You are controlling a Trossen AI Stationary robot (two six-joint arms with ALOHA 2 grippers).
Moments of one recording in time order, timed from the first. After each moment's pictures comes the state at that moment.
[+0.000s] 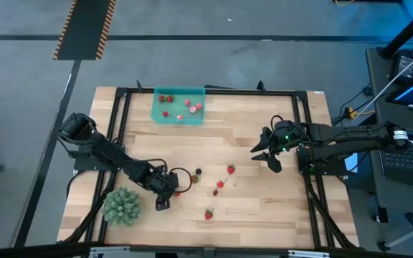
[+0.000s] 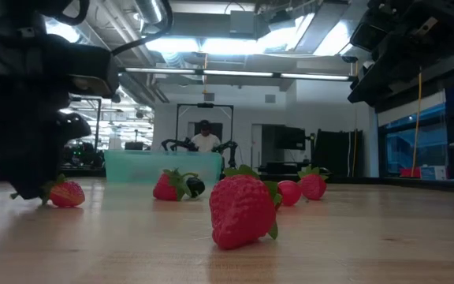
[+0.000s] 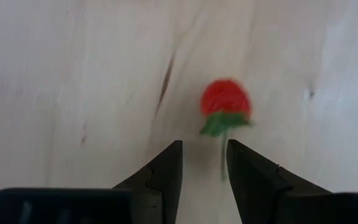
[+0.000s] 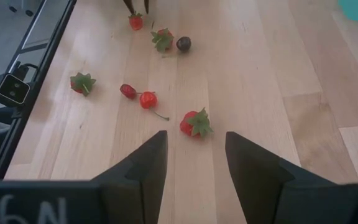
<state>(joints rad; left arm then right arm) -0.49 1.59 0.75 -0.33 -0.10 -0.70 -0.08 0.88 0.52 -0.30 -0.25 0.15</state>
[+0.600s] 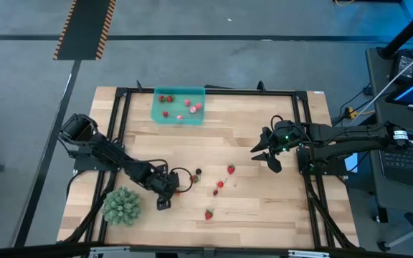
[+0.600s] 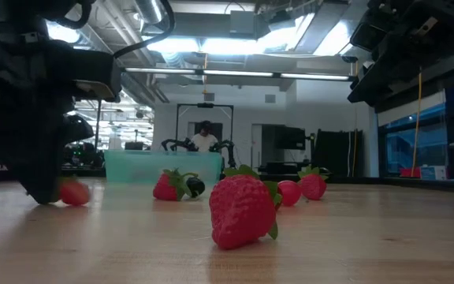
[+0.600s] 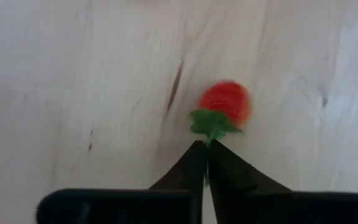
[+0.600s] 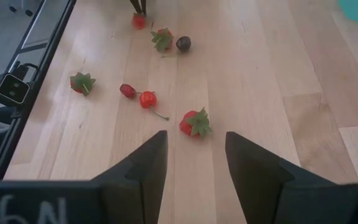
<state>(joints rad) -0.49 1.61 0.75 -0.31 -0.12 -0.70 -0.08 0.88 0.52 -0.30 -0.24 0.15</state>
